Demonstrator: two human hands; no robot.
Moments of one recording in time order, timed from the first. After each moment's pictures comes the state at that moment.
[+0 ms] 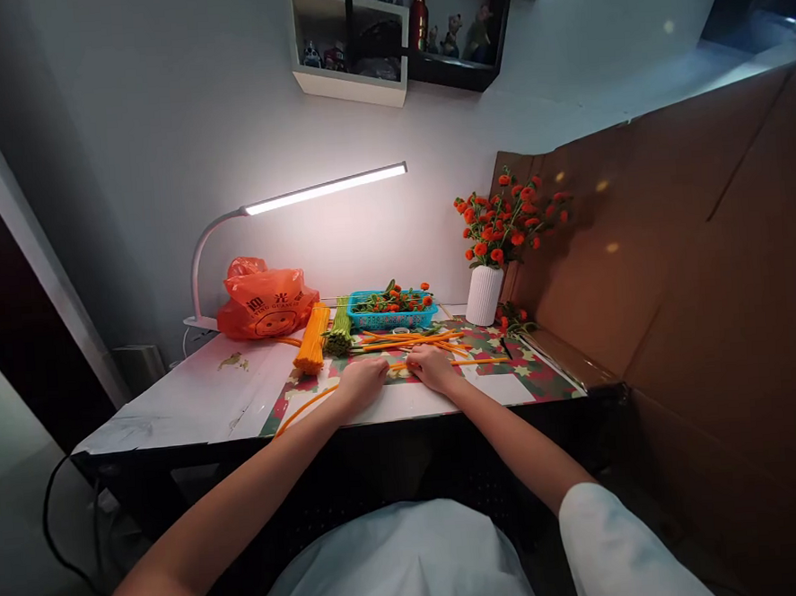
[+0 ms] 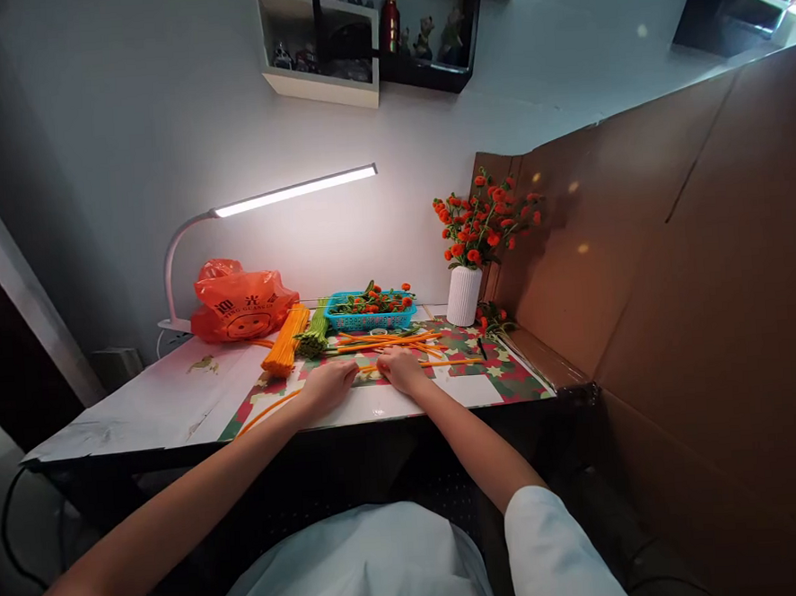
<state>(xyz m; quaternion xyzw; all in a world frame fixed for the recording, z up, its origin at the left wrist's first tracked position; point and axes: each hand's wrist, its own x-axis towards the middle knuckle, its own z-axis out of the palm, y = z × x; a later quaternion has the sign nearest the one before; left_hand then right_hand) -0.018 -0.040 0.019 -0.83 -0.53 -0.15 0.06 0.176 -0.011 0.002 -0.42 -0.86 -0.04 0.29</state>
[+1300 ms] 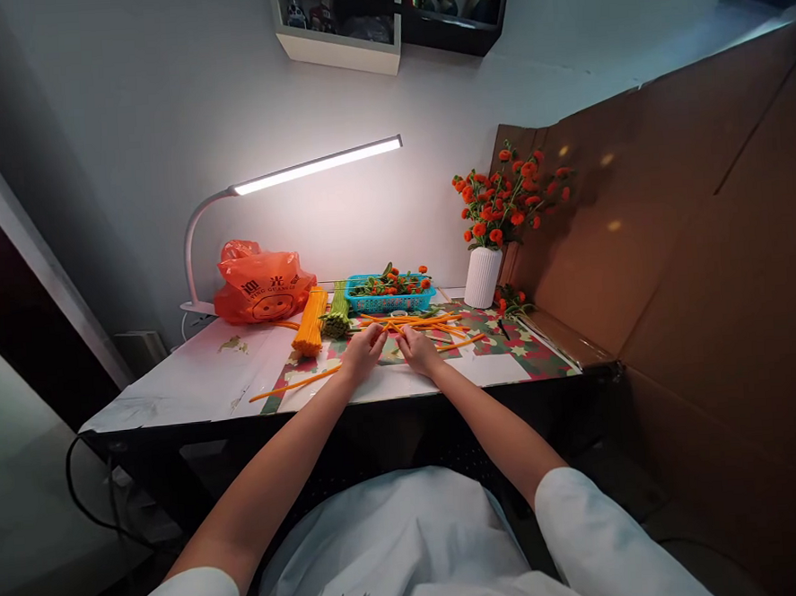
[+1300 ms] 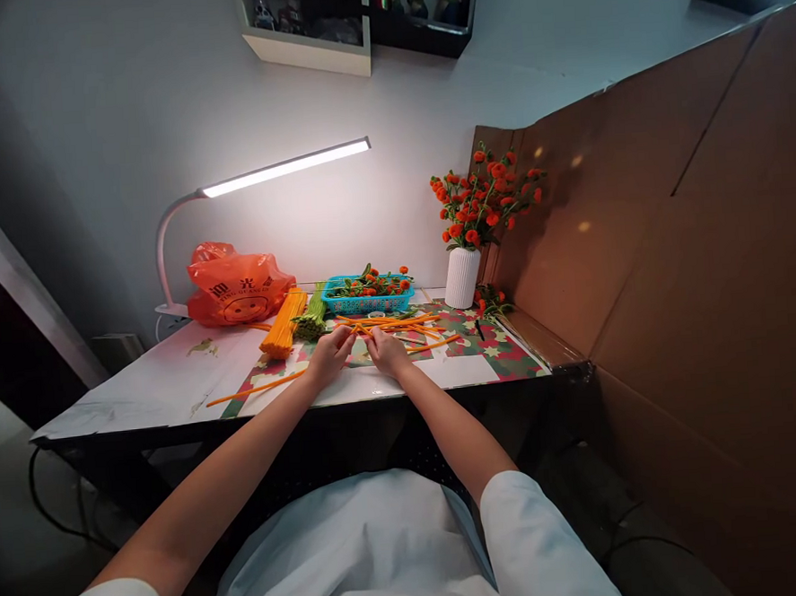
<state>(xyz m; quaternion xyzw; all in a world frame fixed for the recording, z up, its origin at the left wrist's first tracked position) -0.015 -0.010 0.001 -0.77 -0.40 -0.49 -0.13 0.149 -0.009 -0.005 -0.50 -0.80 0.04 0.34</state>
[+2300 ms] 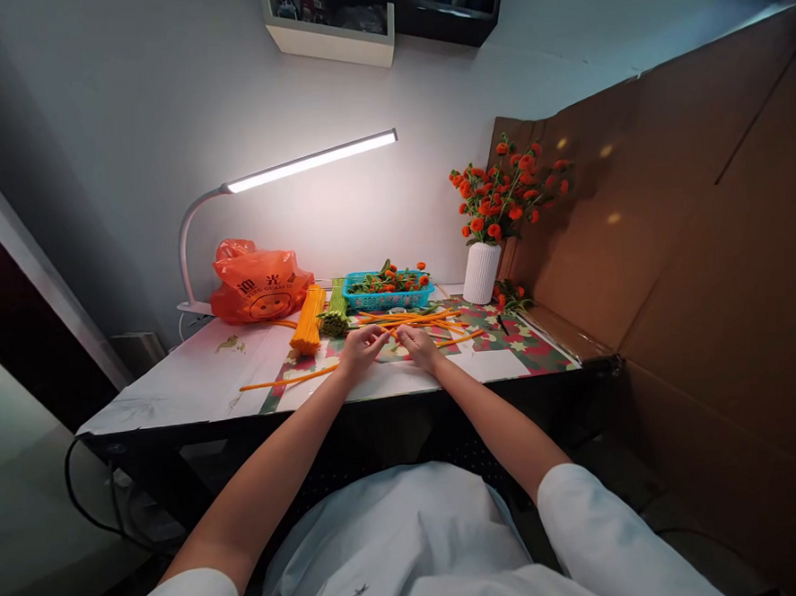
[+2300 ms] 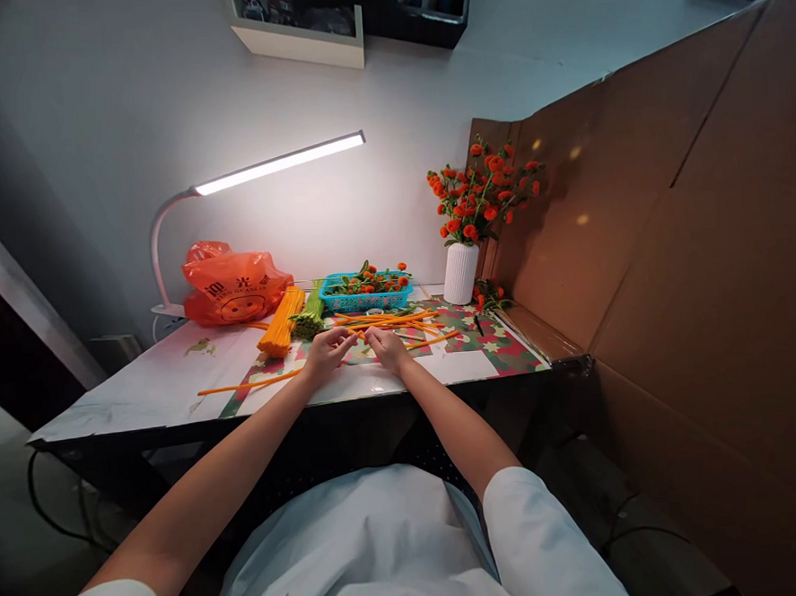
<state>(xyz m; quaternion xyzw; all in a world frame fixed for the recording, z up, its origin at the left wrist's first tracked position) -0.014 -0.017 0.003 -0.74 -0.37 -0.53 -0.19 0.157 -0.003 -0.011 -0.38 -0.79 0.17 0.44</state>
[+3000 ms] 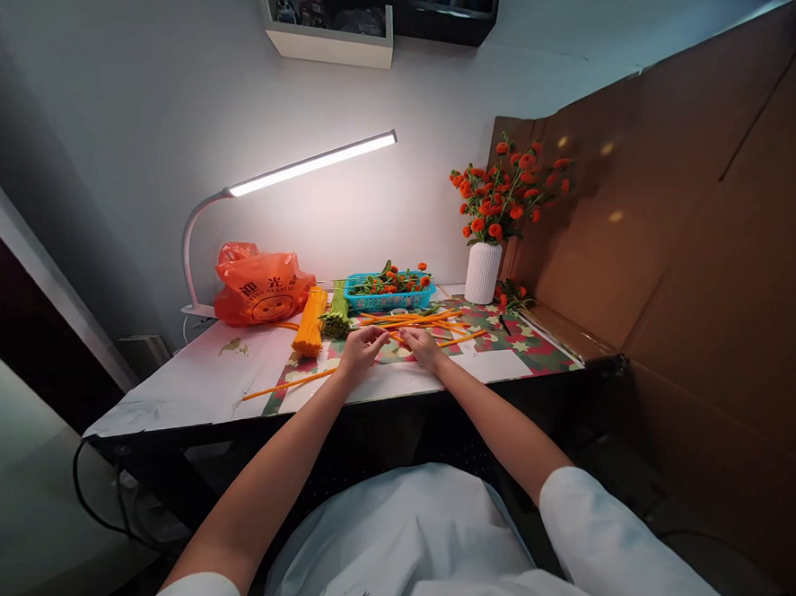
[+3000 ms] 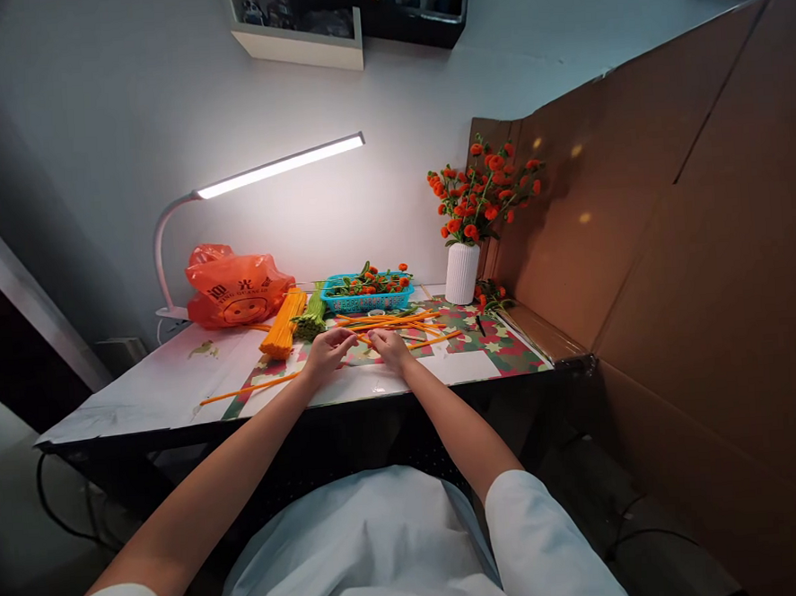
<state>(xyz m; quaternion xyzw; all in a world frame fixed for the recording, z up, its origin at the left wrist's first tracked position) -0.016 -0.011 0.001 -0.73 -0.36 -0.53 -0.23 0.156 0.005 -0.017 -0.38 -0.75 0.27 0.47</state>
